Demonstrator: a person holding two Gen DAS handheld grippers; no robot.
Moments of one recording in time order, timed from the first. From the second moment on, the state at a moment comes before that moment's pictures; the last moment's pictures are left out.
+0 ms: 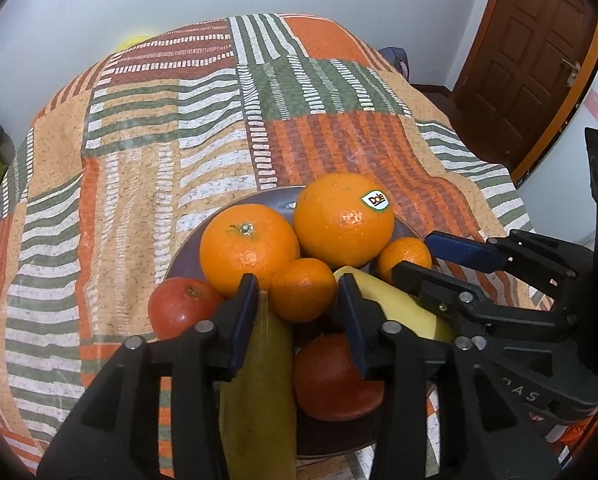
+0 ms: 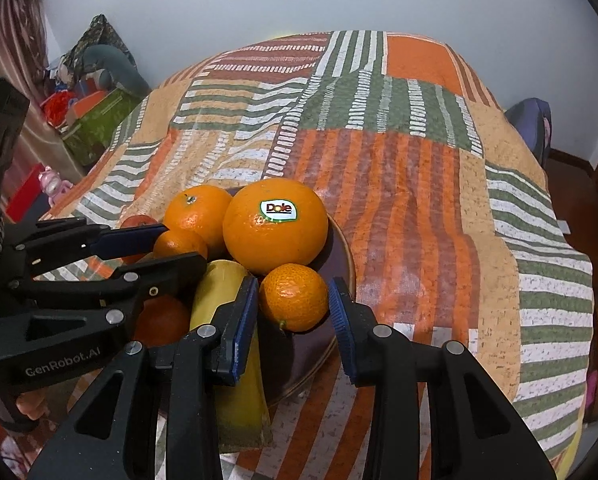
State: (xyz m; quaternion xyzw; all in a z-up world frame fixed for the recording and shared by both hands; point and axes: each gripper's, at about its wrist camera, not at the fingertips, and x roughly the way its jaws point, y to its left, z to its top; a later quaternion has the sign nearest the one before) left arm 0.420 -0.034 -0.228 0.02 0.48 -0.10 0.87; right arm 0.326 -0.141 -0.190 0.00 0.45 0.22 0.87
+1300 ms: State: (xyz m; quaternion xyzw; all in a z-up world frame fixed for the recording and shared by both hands) left arm 0.214 0.044 -0.097 0.02 0.38 -0.06 0.92; right arm 0.168 -0.130 -0.096 -0.03 0.37 0.26 0.89
